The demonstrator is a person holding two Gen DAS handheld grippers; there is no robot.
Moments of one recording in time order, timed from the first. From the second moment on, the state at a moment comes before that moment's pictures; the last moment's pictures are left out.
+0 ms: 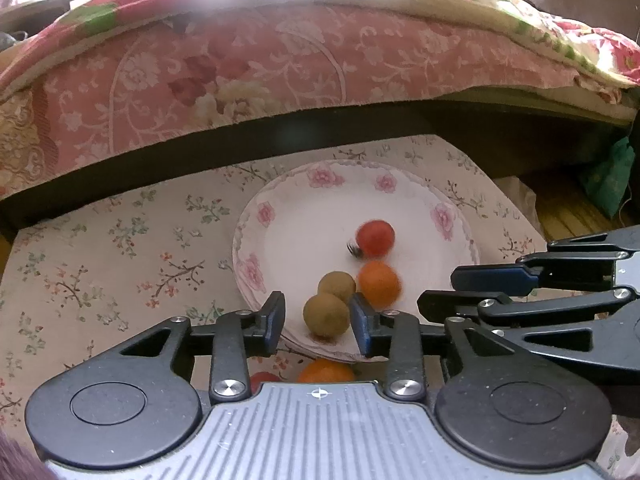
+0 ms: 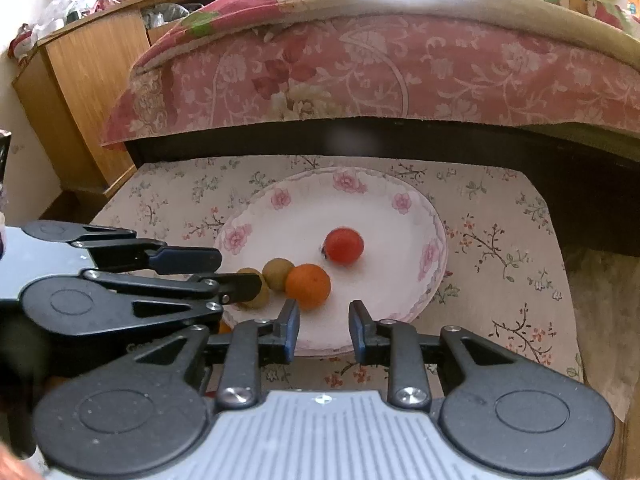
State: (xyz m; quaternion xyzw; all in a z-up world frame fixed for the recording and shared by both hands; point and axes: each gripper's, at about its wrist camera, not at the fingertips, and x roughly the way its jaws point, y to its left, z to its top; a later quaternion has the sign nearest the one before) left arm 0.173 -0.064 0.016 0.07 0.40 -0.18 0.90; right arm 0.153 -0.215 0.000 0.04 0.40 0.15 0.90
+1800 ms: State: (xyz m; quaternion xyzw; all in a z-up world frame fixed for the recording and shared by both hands) left arm 0.090 -0.017 0.001 0.09 0.45 -0.17 0.87; right arm 0.113 -0.178 -0.018 0.03 0.47 0.23 0.85
